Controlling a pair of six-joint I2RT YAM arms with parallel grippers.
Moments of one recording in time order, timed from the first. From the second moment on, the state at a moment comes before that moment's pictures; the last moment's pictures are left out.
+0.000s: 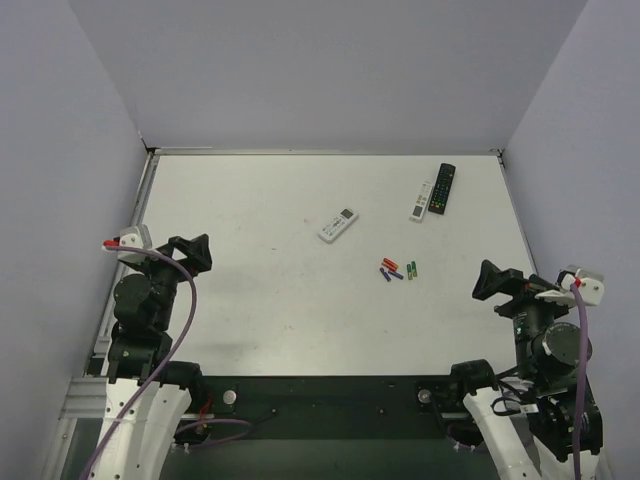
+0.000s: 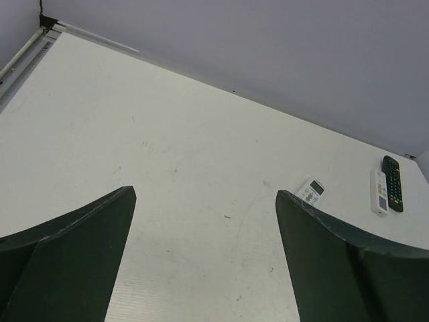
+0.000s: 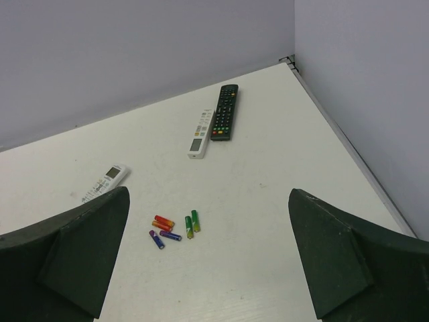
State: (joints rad) left arm -0.10 0.40 0.58 -0.21 -0.09 -0.43; right arm 0.19 0.20 0.87 -0.69 0.36 0.25
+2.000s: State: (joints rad) left arm -0.40 0.39 0.41 -0.17 -0.38 -0.33; right arm 0.12 2.23 1.74 -0.70 0.24 0.58
